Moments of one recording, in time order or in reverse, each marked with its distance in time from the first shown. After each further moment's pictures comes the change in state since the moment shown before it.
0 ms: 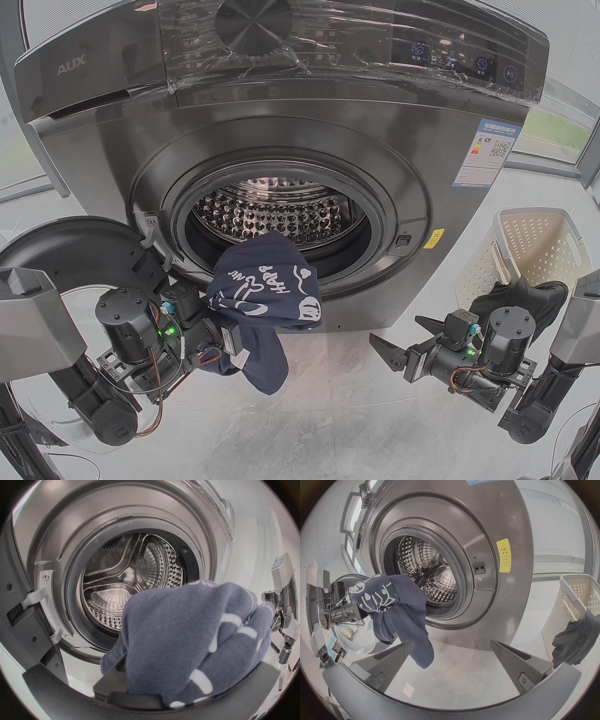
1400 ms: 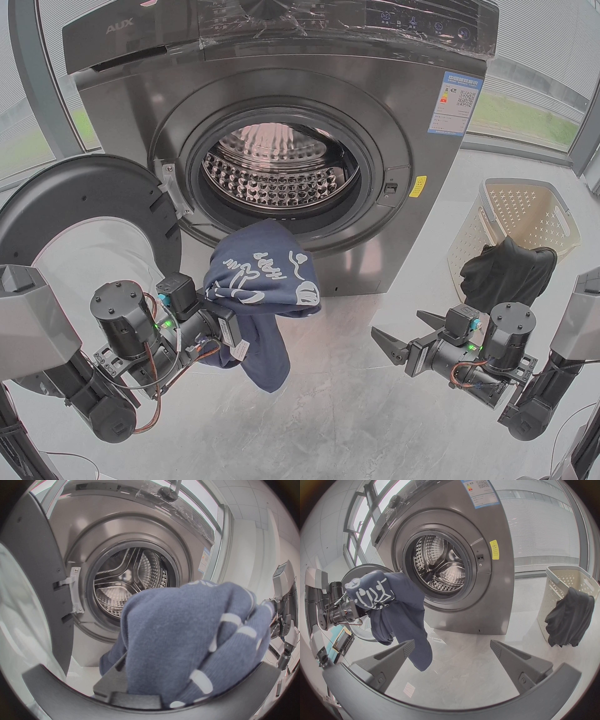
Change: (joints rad) left arm 0.002 -0.019 -0.019 0.000 0.006 -0.028; right arm -0.016 0.000 -0.017 0.000 0.002 -0.001
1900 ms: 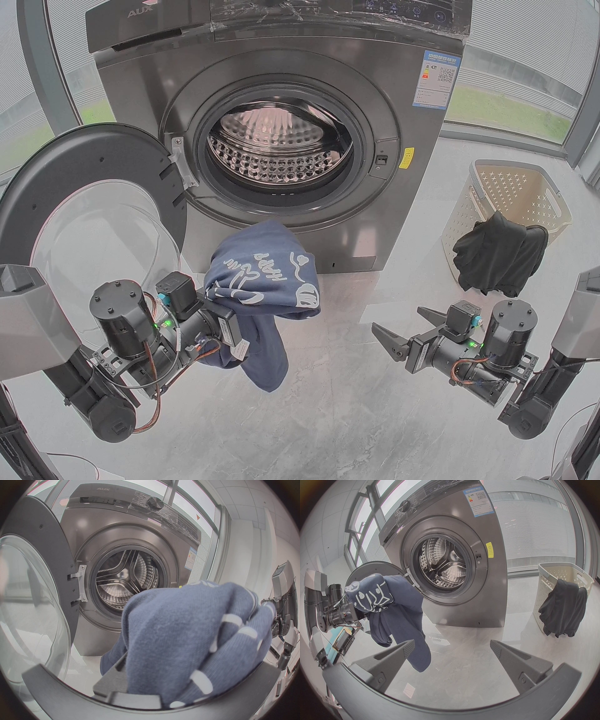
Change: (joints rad) left arm 0.003 -0.002 -0.002 0.000 -0.002 0.000; right arm -0.006 -0.006 -0.010 0.001 0.000 0.000
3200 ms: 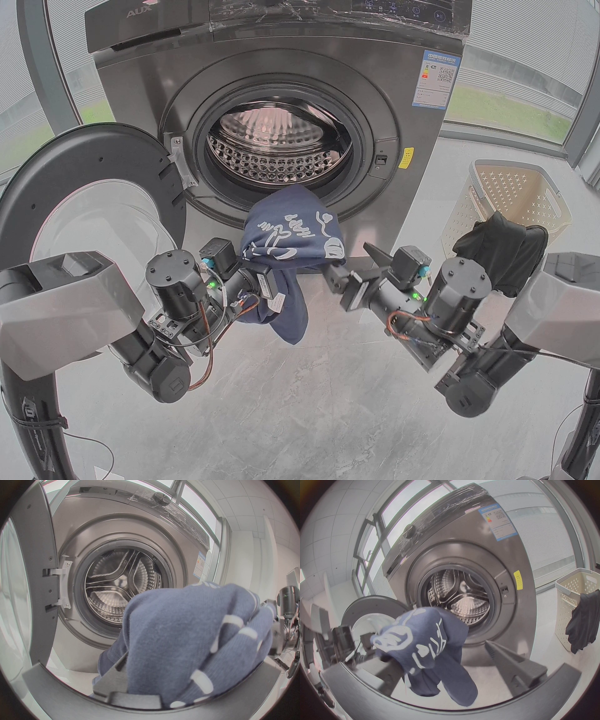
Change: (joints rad) left arm 0.009 0.240 -0.390 0.000 -0.003 -0.040; right arm 0.110 0.144 -0.466 -0.002 -0.093 0.024
